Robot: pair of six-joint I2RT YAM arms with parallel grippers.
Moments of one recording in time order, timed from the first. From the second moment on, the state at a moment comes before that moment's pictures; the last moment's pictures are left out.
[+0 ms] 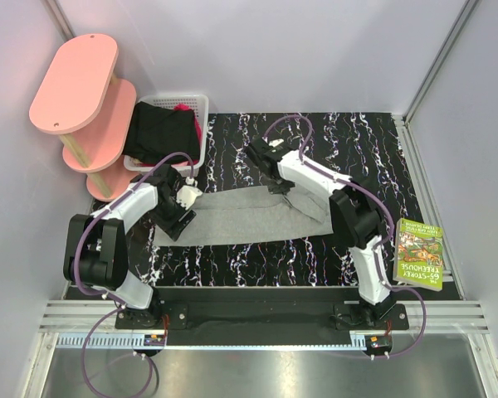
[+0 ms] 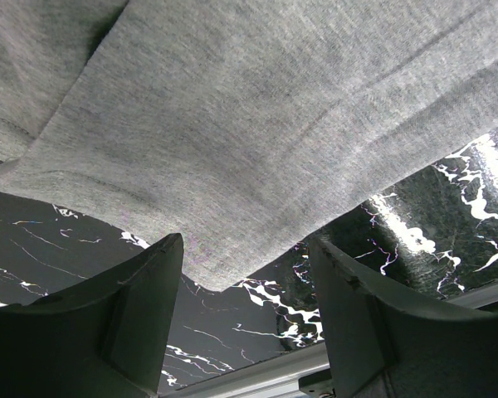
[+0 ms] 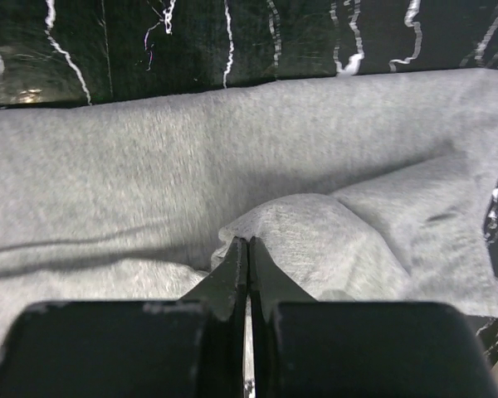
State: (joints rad) left arm -0.15 1.54 0.95 -0.85 0.07 0.56; right arm 0.68 2.16 1.81 -0.97 0.46 0.50
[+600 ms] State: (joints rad) left arm -0.15 1.54 0.95 -0.85 0.07 0.55; right arm 0.71 2.08 1.67 -0.98 0.38 0.50
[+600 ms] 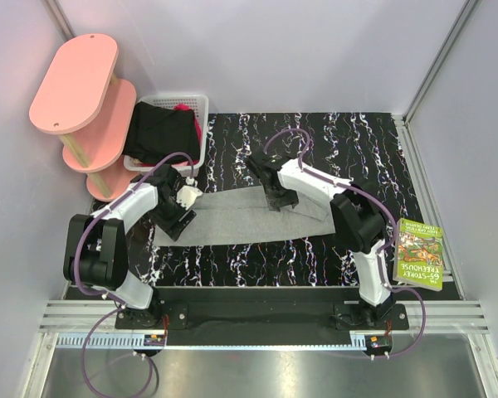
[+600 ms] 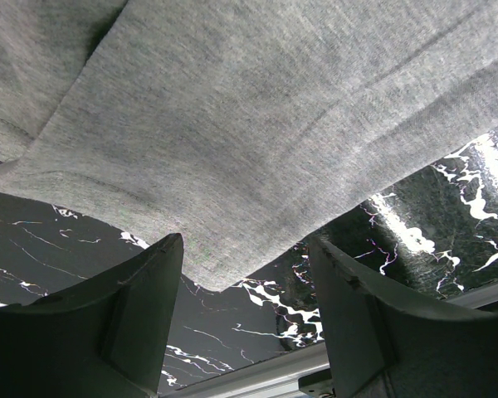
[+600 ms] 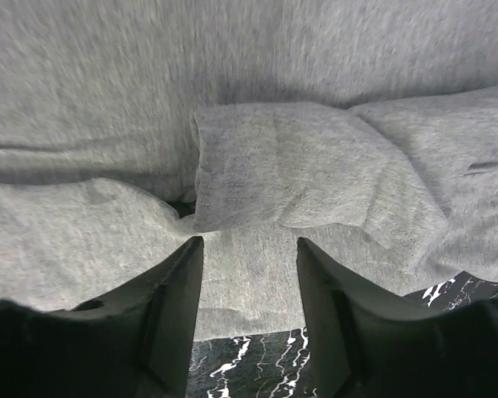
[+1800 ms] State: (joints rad) left arm -0.13 1.38 0.99 -0.84 0.03 0.55; right arm 0.26 1.98 1.32 -0.46 -0.39 0.77
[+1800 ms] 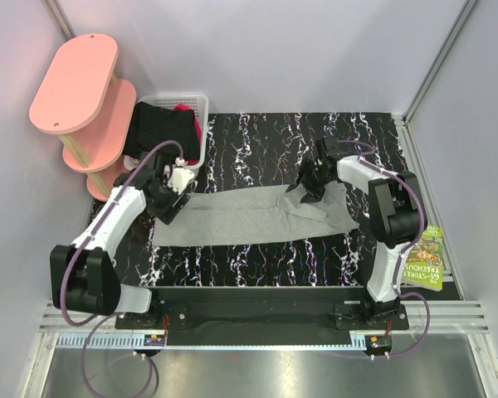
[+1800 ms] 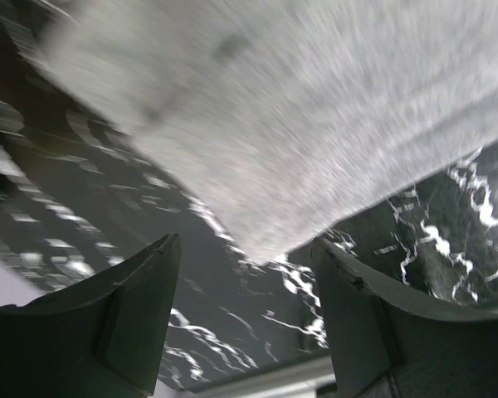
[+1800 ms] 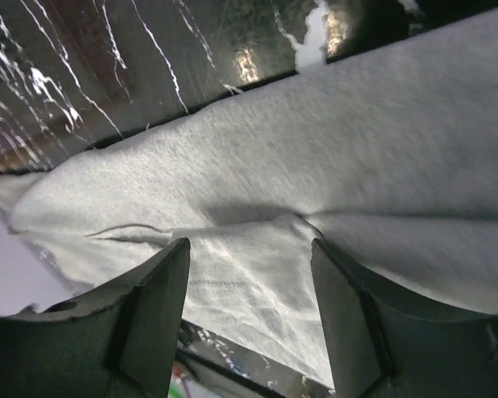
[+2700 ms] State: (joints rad) left arm -0.14 1.59 1.02 -0.65 -0.07 0.54; right arm 0.27 1.78 1.21 -0.82 -0.04 0.63
